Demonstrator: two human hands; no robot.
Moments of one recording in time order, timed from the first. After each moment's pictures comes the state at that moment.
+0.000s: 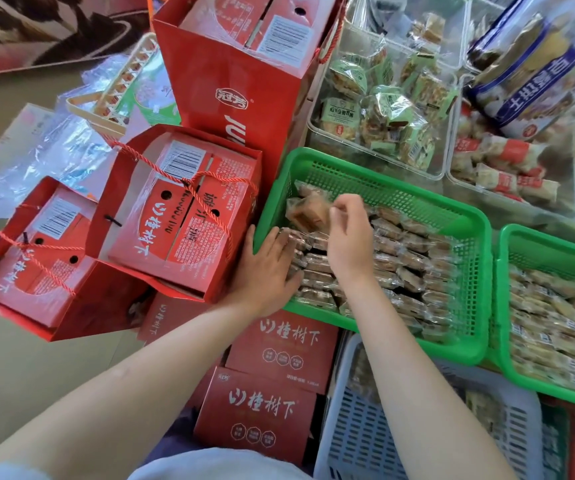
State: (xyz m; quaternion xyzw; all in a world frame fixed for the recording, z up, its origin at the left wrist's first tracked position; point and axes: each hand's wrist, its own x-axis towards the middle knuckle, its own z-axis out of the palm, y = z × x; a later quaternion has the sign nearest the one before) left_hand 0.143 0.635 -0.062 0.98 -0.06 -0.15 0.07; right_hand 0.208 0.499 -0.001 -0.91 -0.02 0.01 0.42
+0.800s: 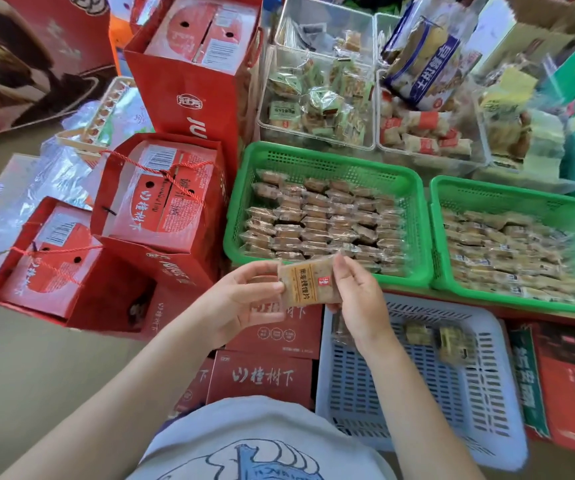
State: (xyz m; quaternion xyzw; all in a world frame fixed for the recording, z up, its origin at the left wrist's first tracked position) left_hand 0.013 0.625 0.060 0.45 0.16 -0.34 0.81; right_hand 0.015 0.423 0.083 -0.76 0.11 0.13 0.63
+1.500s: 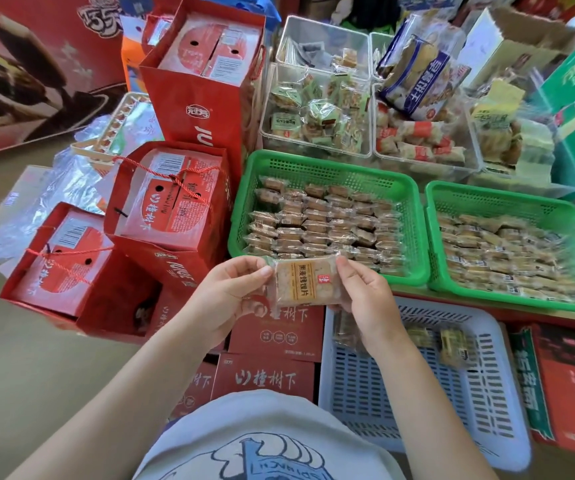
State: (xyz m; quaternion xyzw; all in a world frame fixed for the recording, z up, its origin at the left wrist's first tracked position) left_hand -0.008 0.626 0.091 0.54 0.13 -0.22 0.80; right_hand -0.001 0.416 0.102 -0.69 0.09 0.16 0.70
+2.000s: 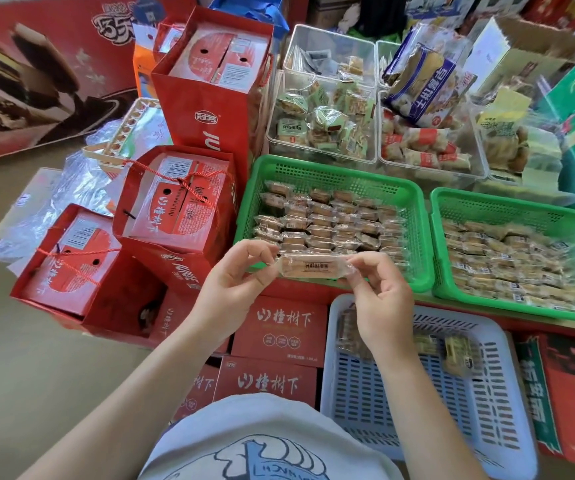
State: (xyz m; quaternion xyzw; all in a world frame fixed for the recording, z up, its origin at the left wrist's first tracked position) left_hand -0.012 0.624 0.091 0.69 0.01 -0.04 0.72; right_hand -0.004 0.412 0.092 -0.82 0.01 -0.08 0.57
